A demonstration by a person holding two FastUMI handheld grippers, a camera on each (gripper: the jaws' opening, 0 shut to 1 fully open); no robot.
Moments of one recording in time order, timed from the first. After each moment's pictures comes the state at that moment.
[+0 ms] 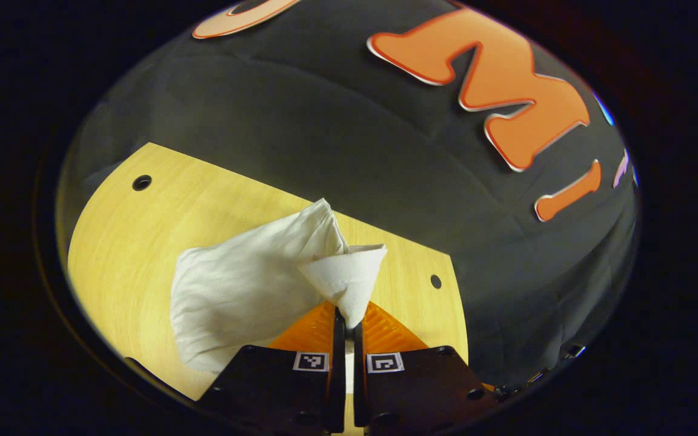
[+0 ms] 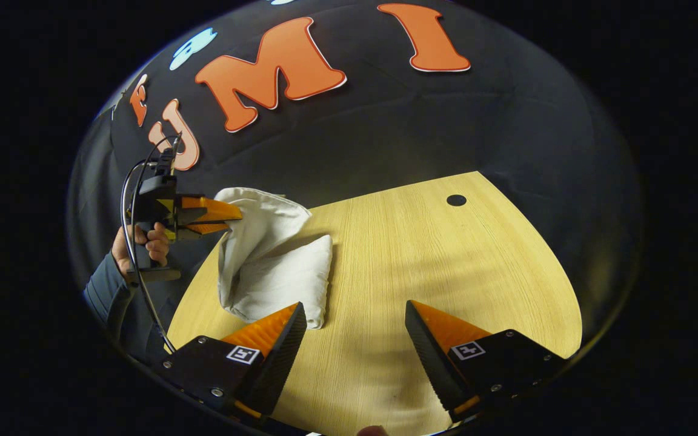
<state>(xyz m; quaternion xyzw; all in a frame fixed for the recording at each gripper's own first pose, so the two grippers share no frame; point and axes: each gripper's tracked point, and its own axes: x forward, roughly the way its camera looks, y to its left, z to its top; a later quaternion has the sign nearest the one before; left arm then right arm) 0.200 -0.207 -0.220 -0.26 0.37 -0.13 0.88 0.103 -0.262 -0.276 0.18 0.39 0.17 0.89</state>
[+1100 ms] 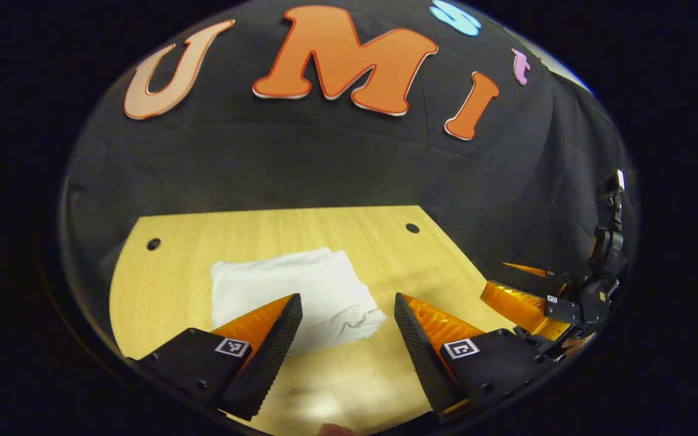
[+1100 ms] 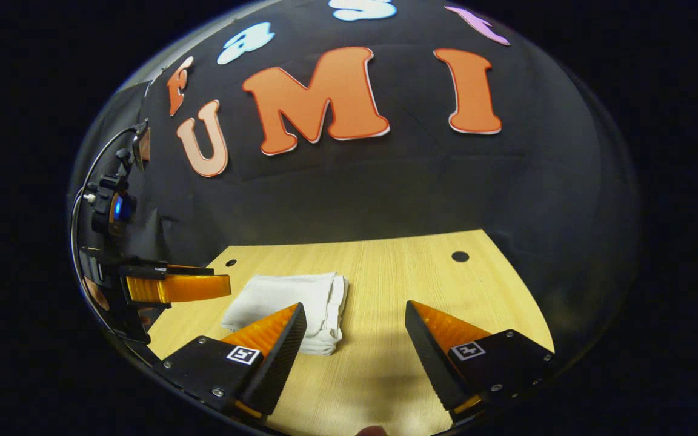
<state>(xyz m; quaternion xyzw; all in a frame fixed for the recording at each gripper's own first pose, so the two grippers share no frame) 0.045 -0.191 -0.166 -0.06 0.27 -0.20 0.94 0.114 -0.230 -0.181 0.10 0.27 0.17 0.94</state>
